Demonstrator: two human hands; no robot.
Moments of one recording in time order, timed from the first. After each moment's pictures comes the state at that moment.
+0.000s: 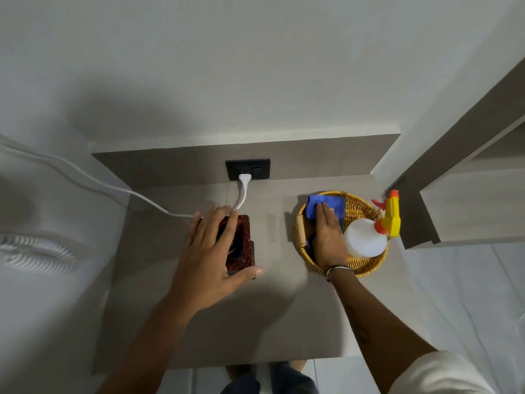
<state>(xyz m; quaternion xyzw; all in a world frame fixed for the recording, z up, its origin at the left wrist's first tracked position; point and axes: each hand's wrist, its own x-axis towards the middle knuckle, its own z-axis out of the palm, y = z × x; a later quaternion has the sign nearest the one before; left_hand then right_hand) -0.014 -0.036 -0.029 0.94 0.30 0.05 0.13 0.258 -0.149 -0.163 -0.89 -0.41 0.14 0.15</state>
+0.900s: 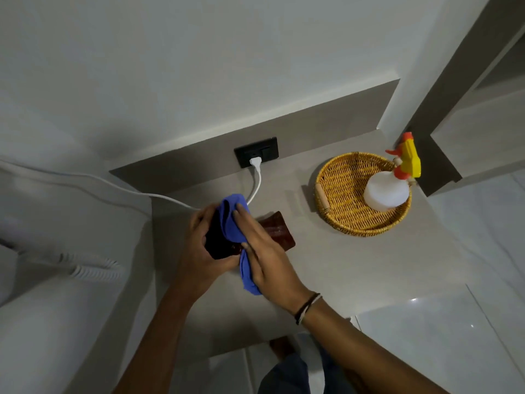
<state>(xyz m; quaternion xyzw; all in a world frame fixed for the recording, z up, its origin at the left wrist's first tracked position) -0.083 0.004 -0.034 0.80 0.33 0.19 0.46 0.033 -0.129 -0.053 -0.66 -0.50 0.23 0.51</state>
